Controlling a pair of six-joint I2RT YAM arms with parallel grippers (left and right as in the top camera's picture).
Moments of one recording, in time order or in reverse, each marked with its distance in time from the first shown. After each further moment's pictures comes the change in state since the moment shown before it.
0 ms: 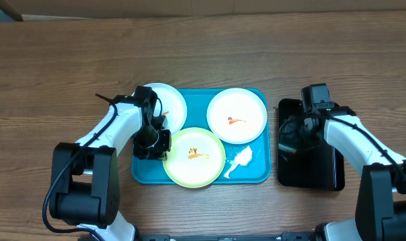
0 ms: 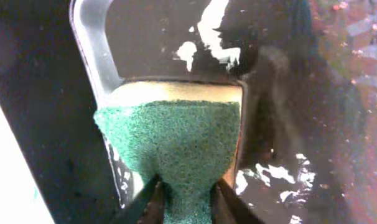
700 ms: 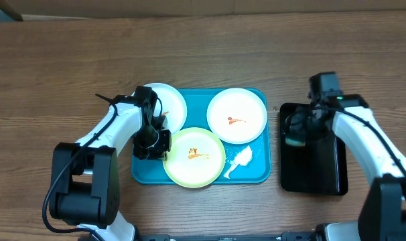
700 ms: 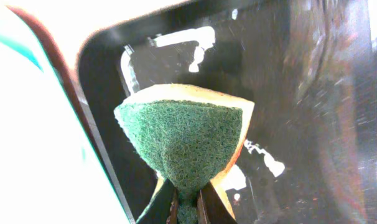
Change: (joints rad) left arm 0.000 0.000 0.000 -0.001 0.000 0.000; right arm -0.036 -0.067 0.169 -0.223 0.015 -0.003
